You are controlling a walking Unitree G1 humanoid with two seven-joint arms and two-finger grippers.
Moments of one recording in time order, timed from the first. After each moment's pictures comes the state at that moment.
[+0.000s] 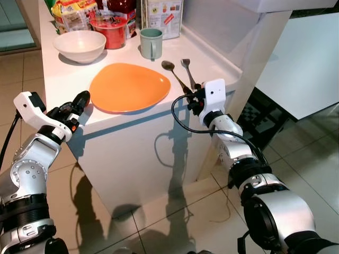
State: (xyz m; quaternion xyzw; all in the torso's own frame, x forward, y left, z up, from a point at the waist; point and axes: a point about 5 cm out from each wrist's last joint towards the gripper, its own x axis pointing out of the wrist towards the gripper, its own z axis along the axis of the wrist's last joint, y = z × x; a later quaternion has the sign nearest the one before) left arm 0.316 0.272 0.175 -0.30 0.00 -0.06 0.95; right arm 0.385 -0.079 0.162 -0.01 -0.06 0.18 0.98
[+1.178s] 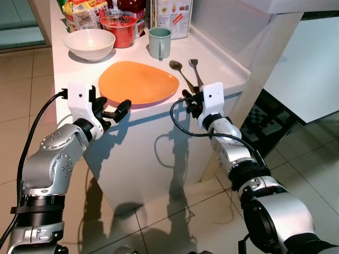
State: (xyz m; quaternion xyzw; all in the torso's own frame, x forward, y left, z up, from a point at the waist) left arm 0.323 0.206 0.188 -0.05 0.05 -0.16 0.98; right arm 0.382 -0.076 0.156 -0.02 -0.06 0.19 0.98
